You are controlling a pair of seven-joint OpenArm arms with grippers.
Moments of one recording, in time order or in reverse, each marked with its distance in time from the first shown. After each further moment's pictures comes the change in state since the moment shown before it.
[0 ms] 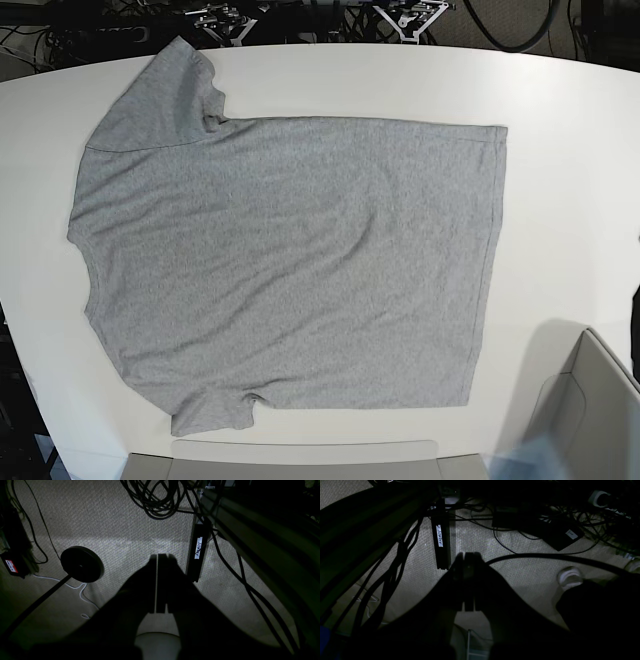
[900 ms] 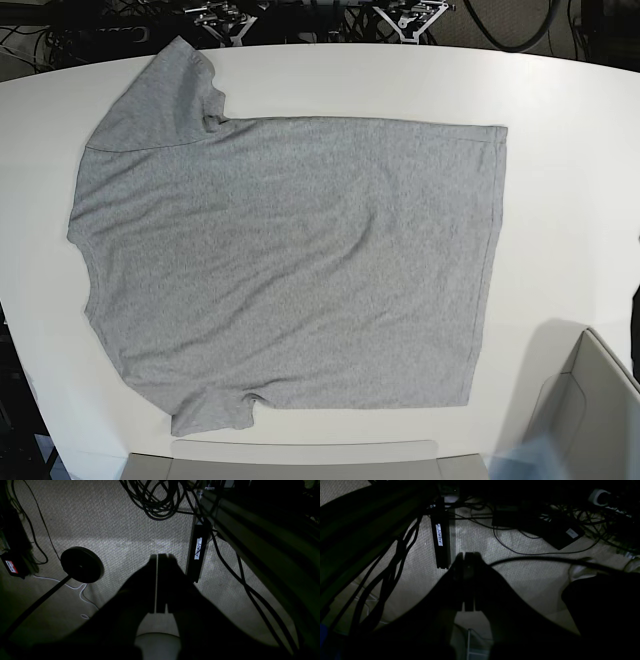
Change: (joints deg) left arm -0.2 0.0 0.0 0.0 0.0 0.0 0.0; right arm -0.8 0.0 0.0 0.3 0.0 0.0 0.0
